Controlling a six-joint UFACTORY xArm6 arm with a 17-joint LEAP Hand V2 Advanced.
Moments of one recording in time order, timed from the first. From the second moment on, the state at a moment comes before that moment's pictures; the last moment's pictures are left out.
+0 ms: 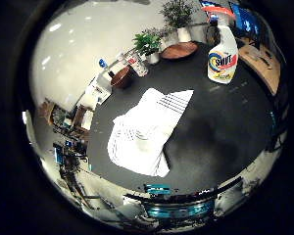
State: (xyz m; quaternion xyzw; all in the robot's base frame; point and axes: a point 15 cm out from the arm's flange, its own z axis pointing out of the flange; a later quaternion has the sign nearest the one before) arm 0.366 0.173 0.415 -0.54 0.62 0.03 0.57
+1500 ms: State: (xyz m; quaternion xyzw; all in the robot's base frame) arm 0.368 0.032 0.470 -0.50 0.66 -0.10 0.55
